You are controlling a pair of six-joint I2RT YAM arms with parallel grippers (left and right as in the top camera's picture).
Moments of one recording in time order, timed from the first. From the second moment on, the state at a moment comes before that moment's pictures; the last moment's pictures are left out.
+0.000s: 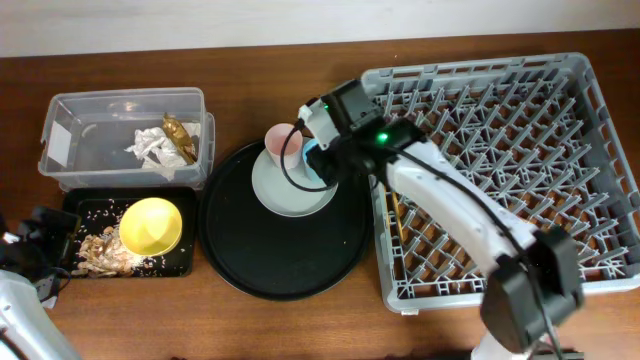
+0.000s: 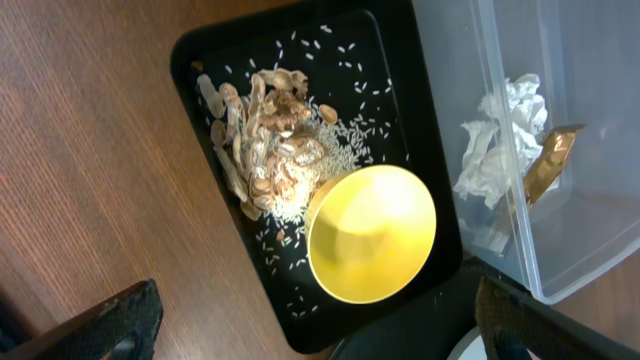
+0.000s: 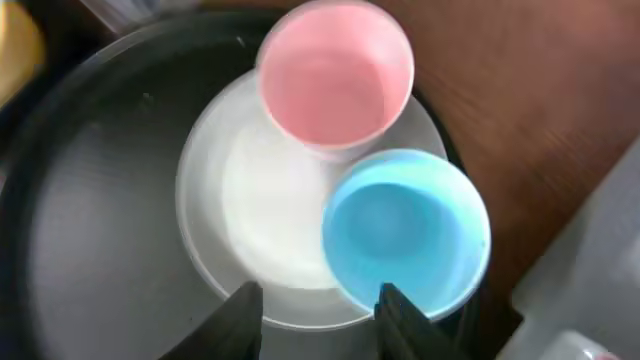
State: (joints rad) left arm 0.79 1.29 1.23 -1.12 0.19 -0.50; right arm 0.54 1.84 1.52 -0.69 -0.19 -0.13
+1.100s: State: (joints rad) left arm 0.79 1.29 1.23 -1.12 0.19 -0.50; right arm 0.26 1.62 1.58 -0.80 -0.59 -0.16
